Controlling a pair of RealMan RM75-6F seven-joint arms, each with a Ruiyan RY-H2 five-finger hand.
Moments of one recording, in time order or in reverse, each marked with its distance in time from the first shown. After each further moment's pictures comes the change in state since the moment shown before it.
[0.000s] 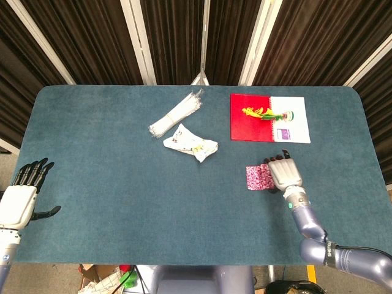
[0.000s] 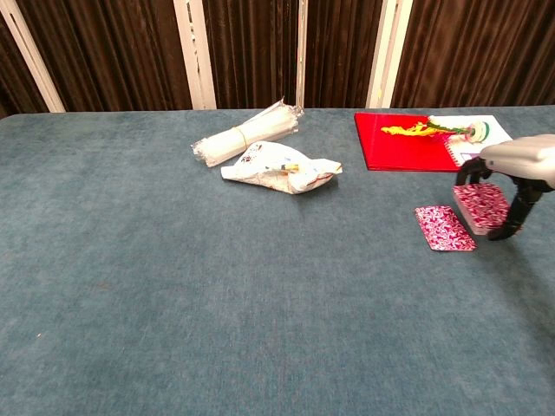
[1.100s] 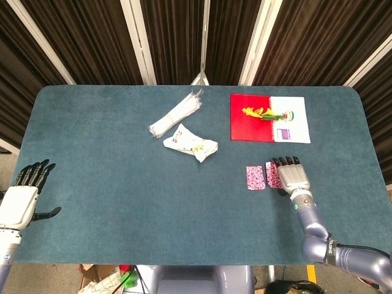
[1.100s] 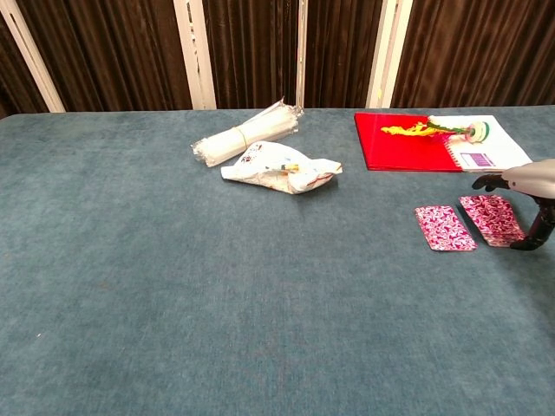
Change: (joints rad) left arm 0.002 0.008 -0.003 -0.010 -0.010 -0.031 0.016; right arm 0.007 -0.018 -0.028 0.055 0.125 -0.041 -0.052
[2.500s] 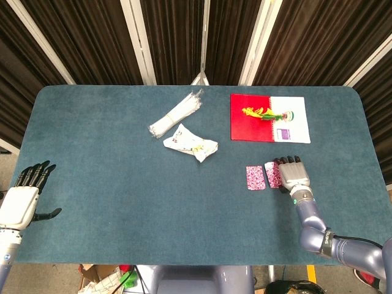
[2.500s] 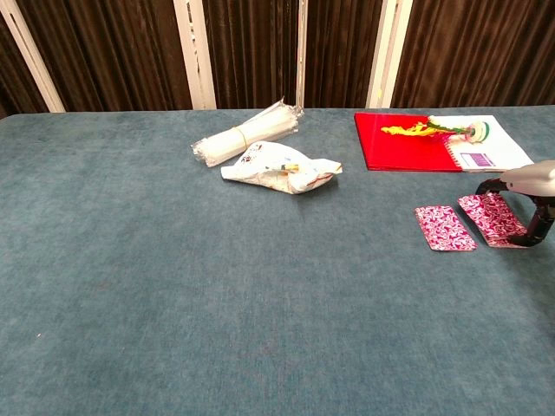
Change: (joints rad) left arm 0.000 0.007 -0.002 -0.012 -0.015 -0.024 0.001; right arm 0.067 -0.009 -0.021 0.049 0.129 -0.060 -0.043
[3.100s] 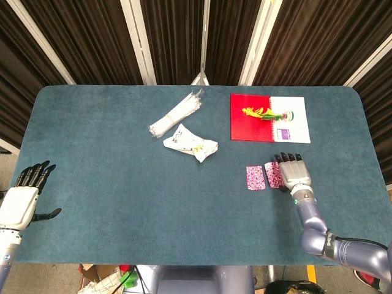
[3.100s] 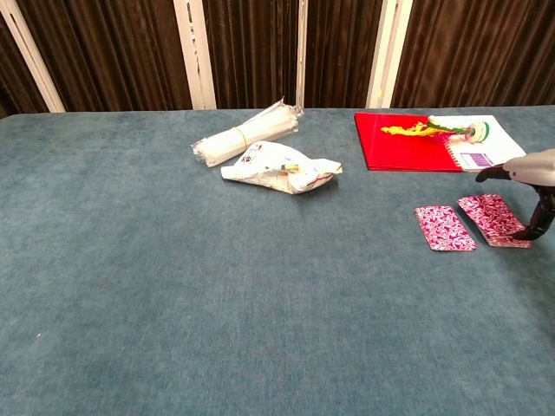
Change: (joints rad) left arm 0.002 0.002 0.000 -0.001 0.005 0.001 -0.005; right arm 0.003 0.030 0.000 -0.059 -0.003 0.048 -0.003
